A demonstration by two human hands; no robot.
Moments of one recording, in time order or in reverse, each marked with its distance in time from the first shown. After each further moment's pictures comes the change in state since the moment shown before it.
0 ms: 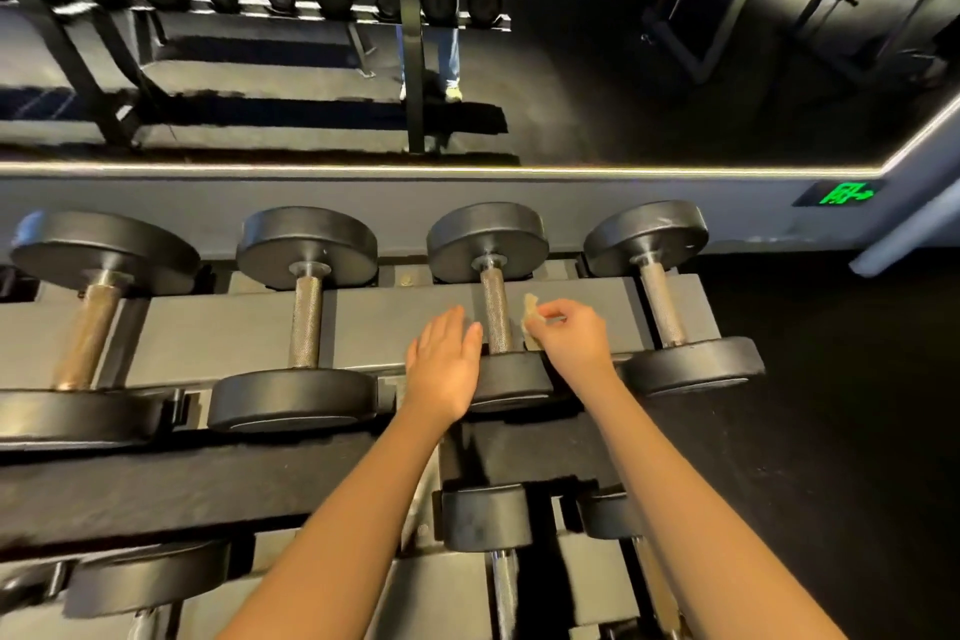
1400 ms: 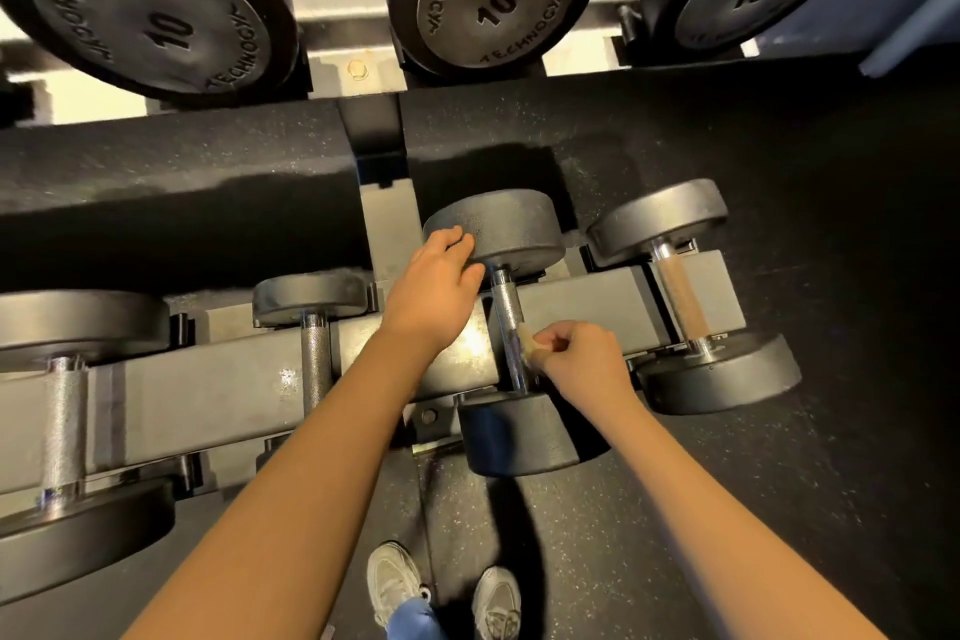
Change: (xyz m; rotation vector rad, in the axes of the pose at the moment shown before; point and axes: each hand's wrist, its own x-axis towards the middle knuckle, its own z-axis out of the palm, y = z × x) left_hand -0.162 -0.146 0.155 0.094 -0.159 0.165; right_hand -0.234 0.272 0.108 -0.207 -0.145 0.204
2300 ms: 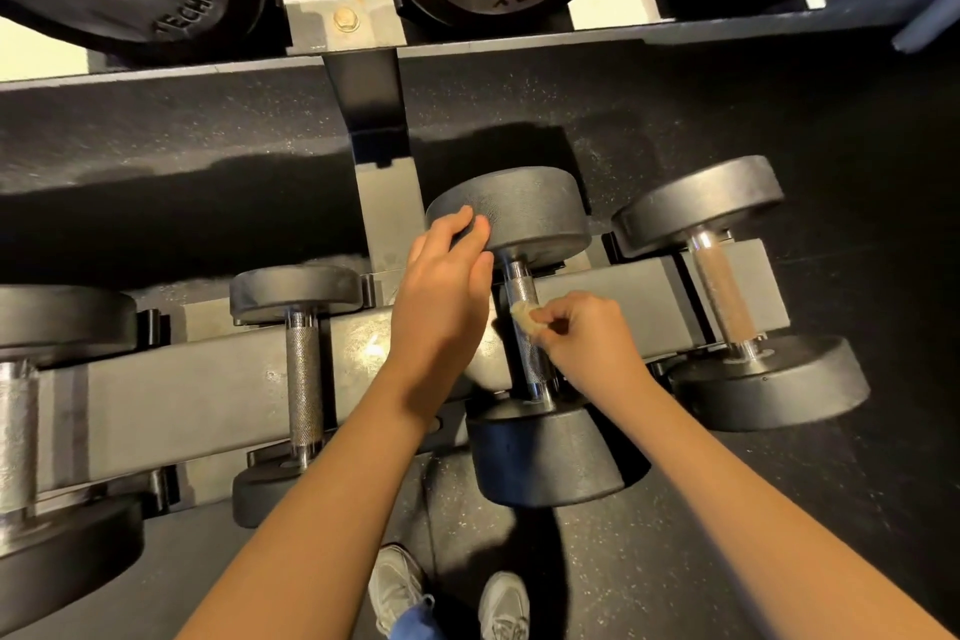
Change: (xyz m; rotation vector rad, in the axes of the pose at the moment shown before) left_hand 0.005 -0.014 0.034 -0.071 0.286 0.075; right_hand 0.046 0.011 0.024 -0.078 0.105 -0.310
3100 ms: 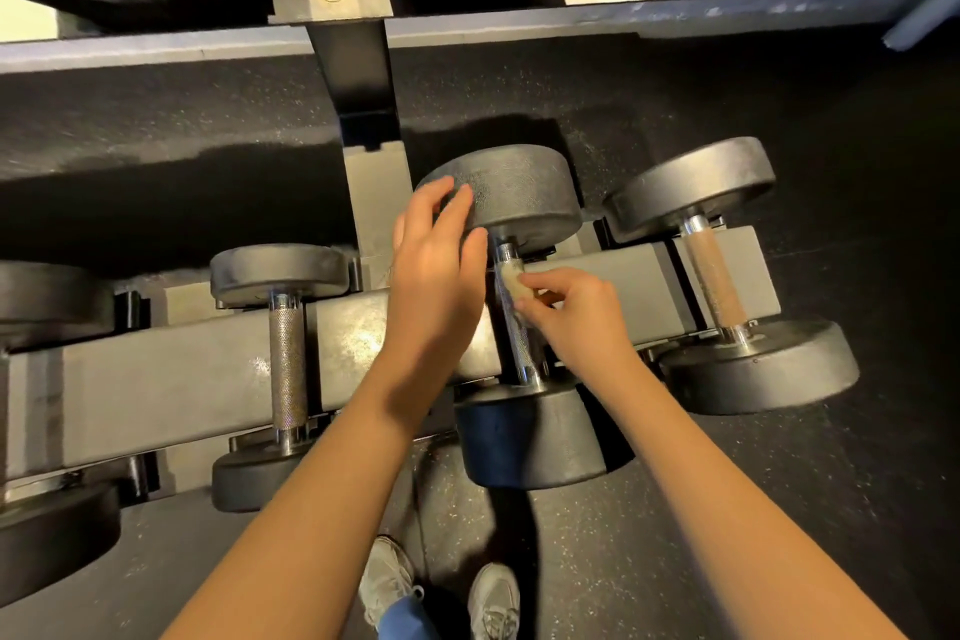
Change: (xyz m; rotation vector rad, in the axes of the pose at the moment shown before) left_hand -0.007 0.013 -0.002 -0.150 0.091 -0.044; right_hand -0.004 -0.015 -0.009 0.169 0.023 0.086
